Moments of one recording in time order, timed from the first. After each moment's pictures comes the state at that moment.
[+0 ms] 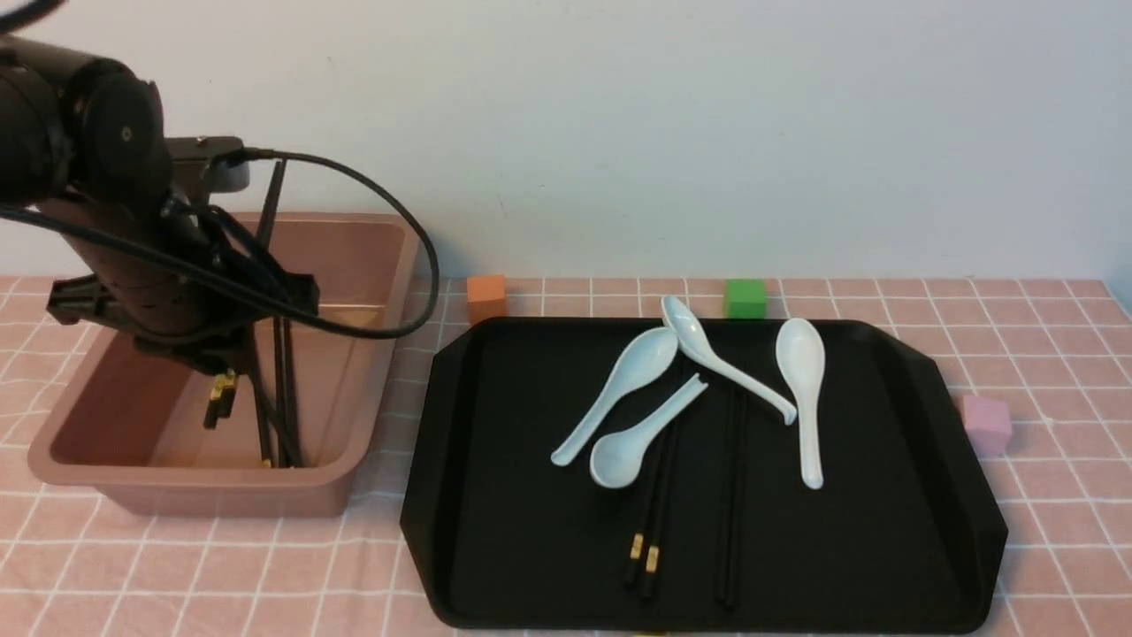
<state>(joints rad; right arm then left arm) 0.07 -0.01 0.01 0.05 0.40 -0.02 -0.18 1.70 -1.34 0.13 0.87 -0.37</state>
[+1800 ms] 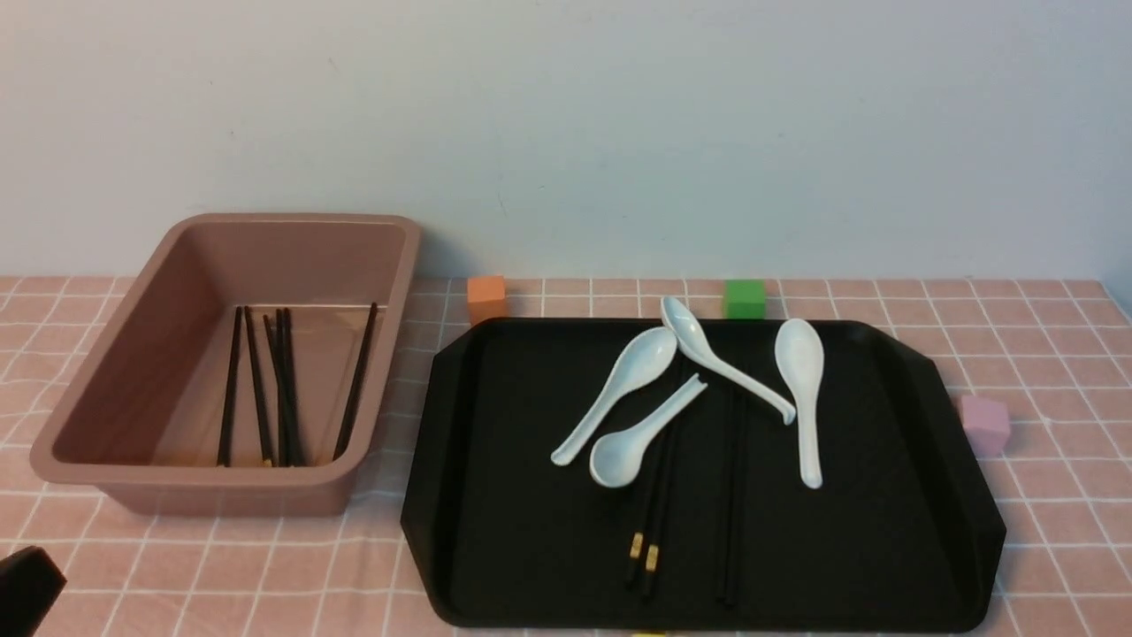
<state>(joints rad) 0.07 -0.01 0.01 0.05 0.40 -0.02 -0.18 0.14 -0.17 -0.27 0.22 -0.18</state>
